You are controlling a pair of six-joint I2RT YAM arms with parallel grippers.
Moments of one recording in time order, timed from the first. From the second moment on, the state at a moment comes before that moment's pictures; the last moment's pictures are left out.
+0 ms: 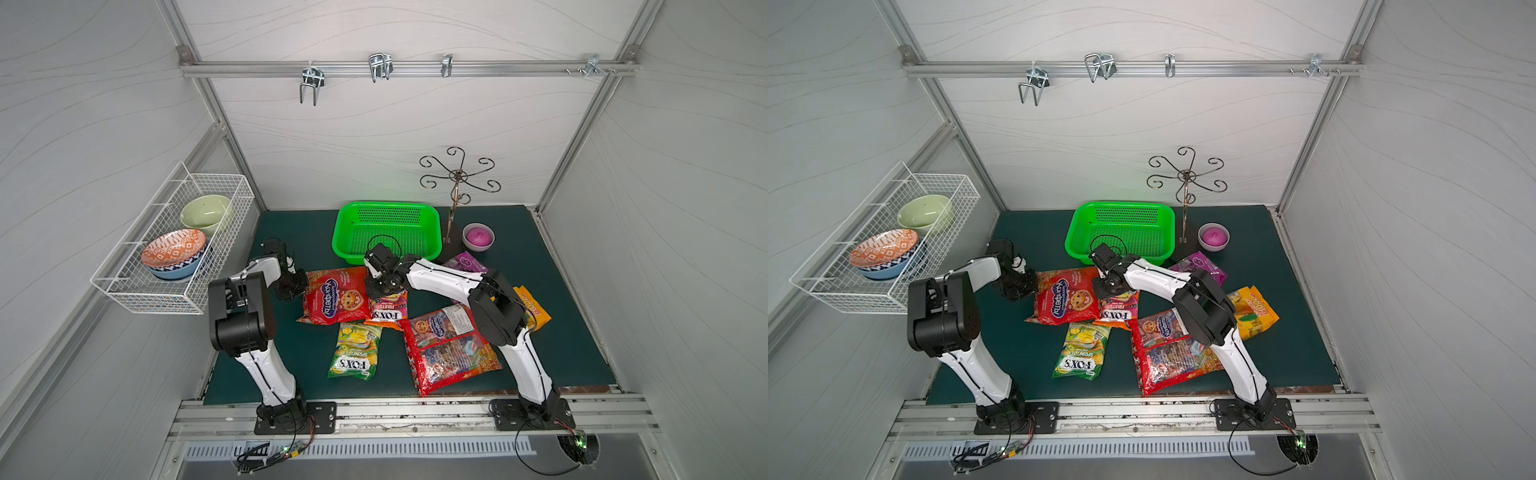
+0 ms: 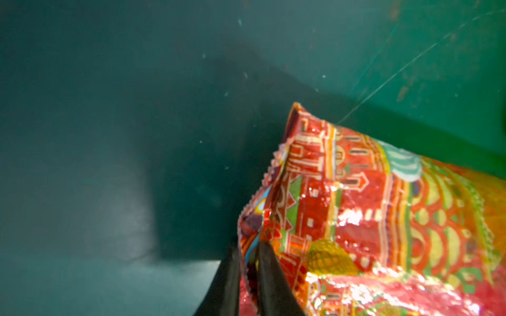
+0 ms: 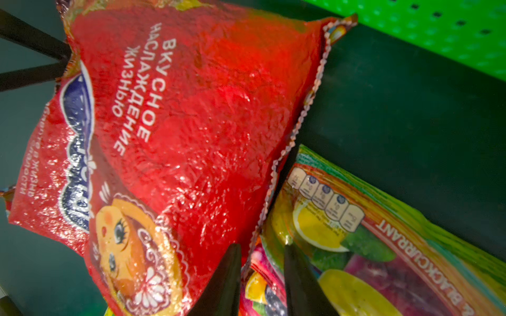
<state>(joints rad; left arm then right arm) 0.25 1.84 1.12 -0.63 0.23 -0.19 0.94 2.23 1.77 -0.59 -0.13 0.44</state>
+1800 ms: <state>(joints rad) 0.25 1.77 1.08 -0.65 0.30 -0.11 0.87 2.21 1.65 -0.41 -0.37 0.67</state>
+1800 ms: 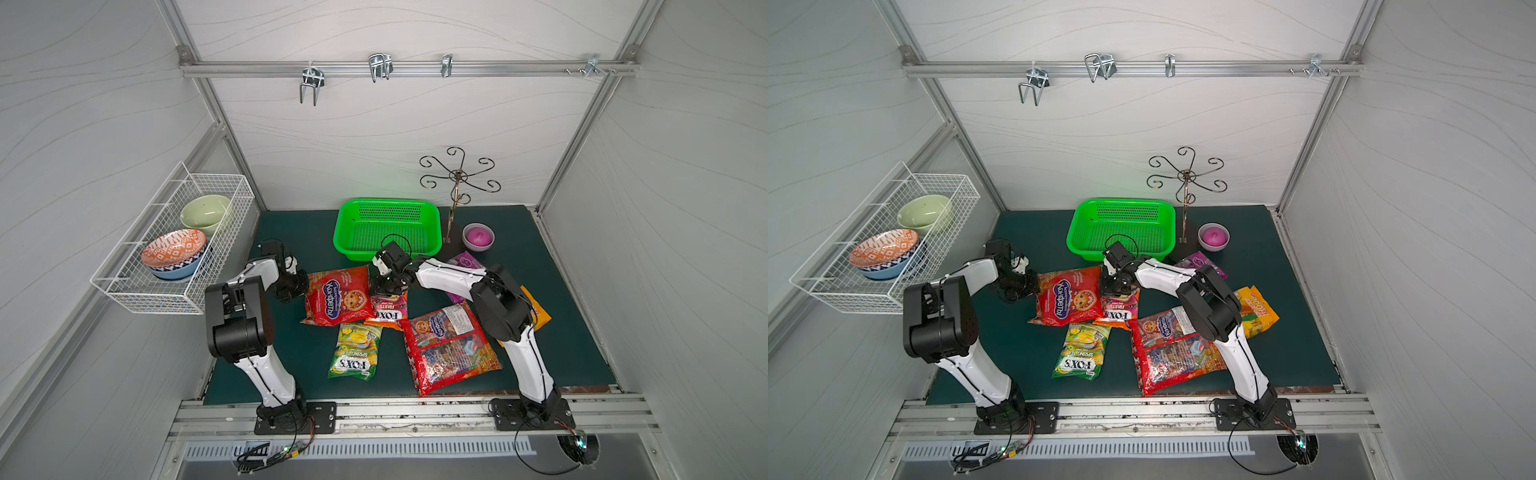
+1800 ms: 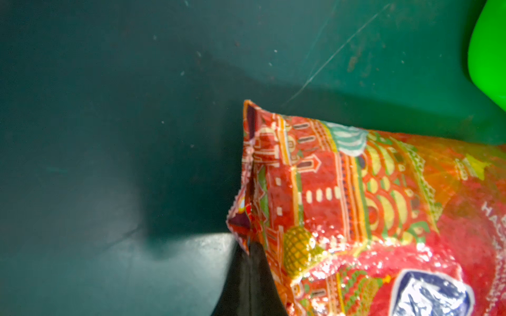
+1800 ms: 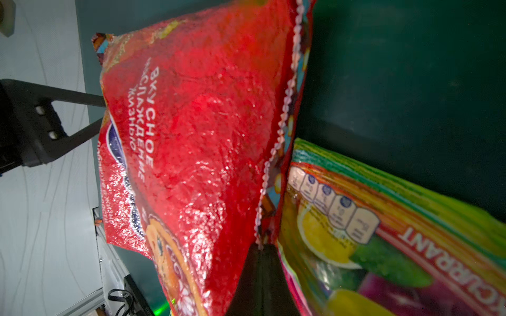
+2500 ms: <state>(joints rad) 0.28 1.54 1.07 -0.90 0.36 0.00 0.96 1.97 1.55 -0.47 -0.25 0.63</state>
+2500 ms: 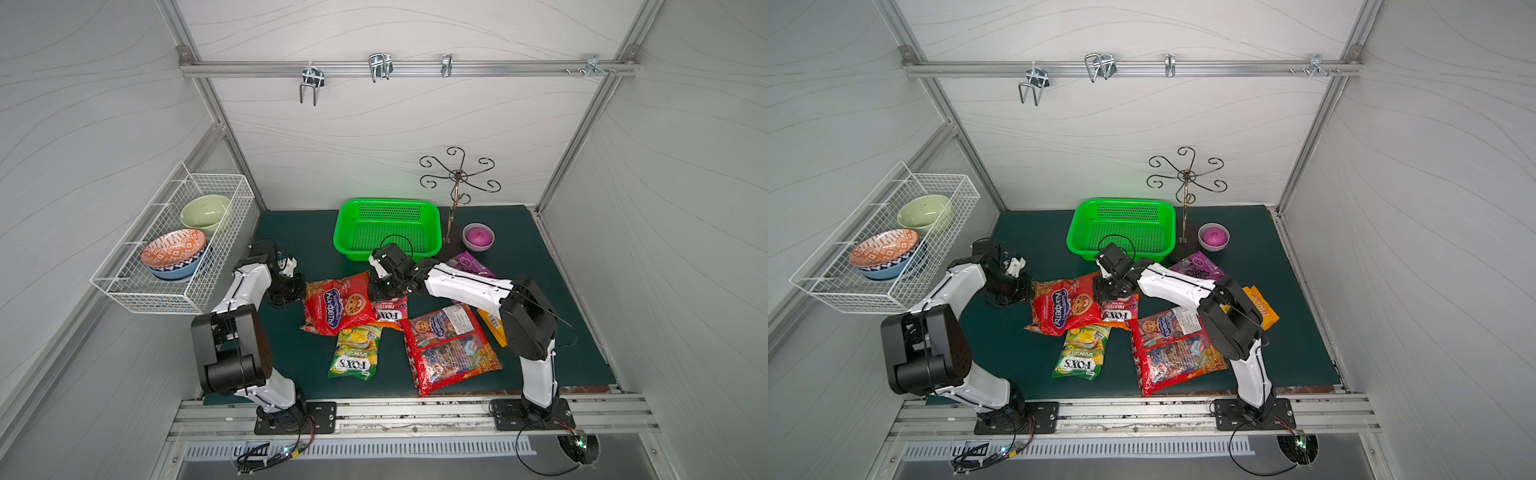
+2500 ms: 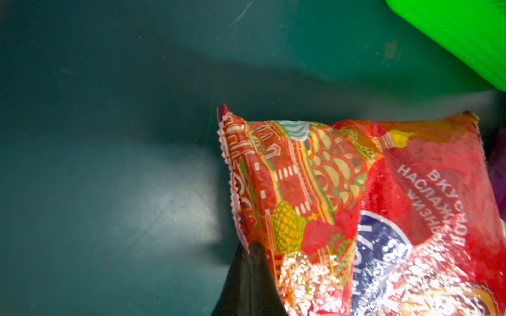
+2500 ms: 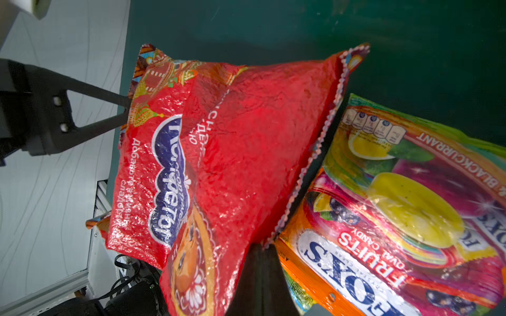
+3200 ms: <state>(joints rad) 0.16 1.49 1.38 -1.07 0.47 -0.15 0.89 1.78 1.57 -0.53 -0.16 0.53</state>
